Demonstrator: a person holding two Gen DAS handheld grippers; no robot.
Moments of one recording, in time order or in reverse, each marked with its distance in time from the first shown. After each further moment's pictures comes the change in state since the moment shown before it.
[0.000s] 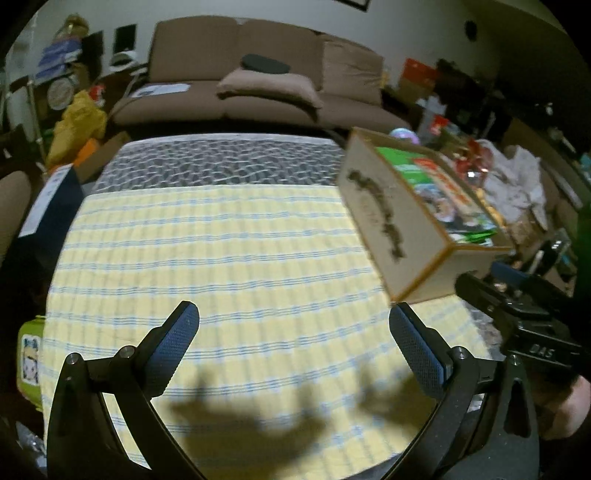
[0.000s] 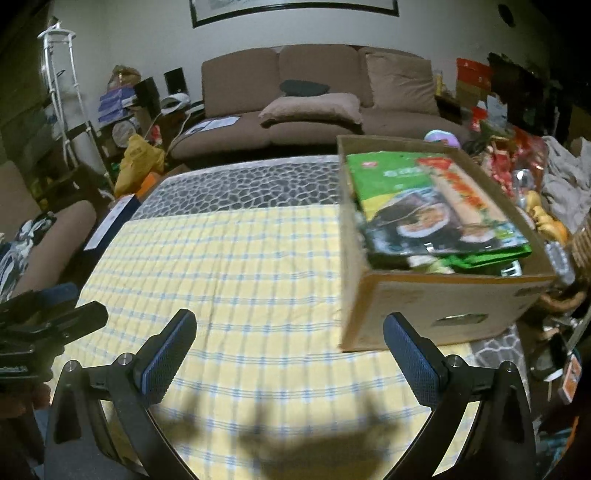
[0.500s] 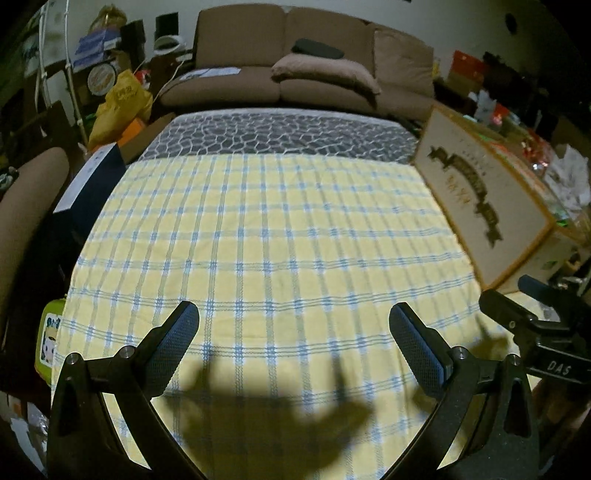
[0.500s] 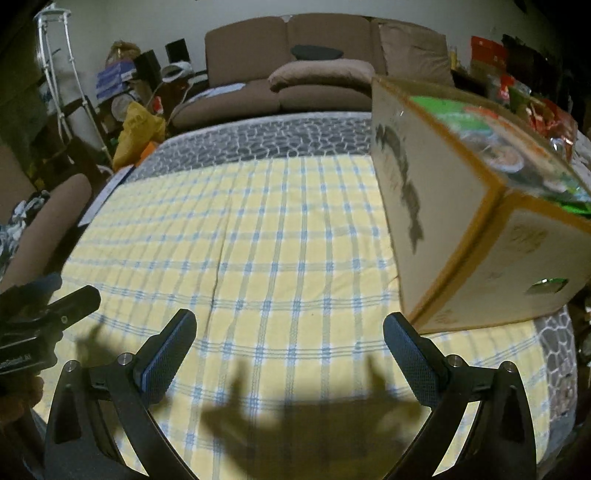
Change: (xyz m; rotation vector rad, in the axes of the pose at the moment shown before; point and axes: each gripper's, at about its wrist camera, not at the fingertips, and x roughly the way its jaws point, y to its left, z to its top) left arm 0.065 0.060 -0.034 -0.045 0.024 0.180; right arm 0.096 0.026 -0.034 -0.004 0.099 0.019
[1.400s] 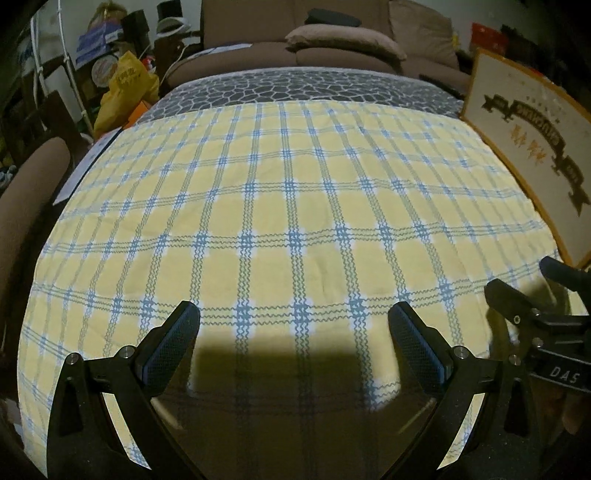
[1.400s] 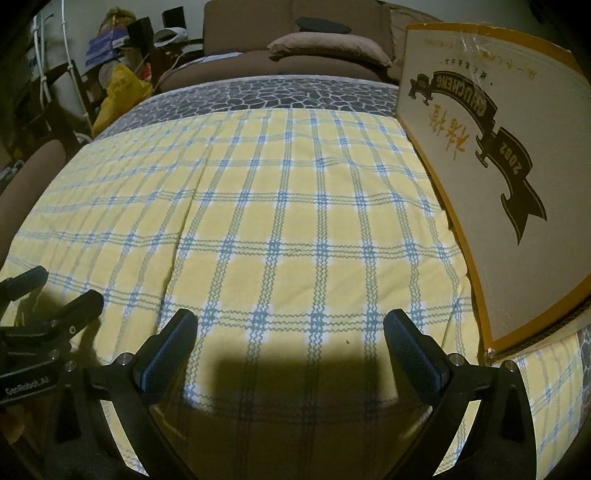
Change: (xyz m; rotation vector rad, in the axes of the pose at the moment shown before) left arm 0.108 0.015 -0.022 0.027 0.053 0.105; right arm 0.093 0.016 -0.017 -0.059 0.061 -0.079
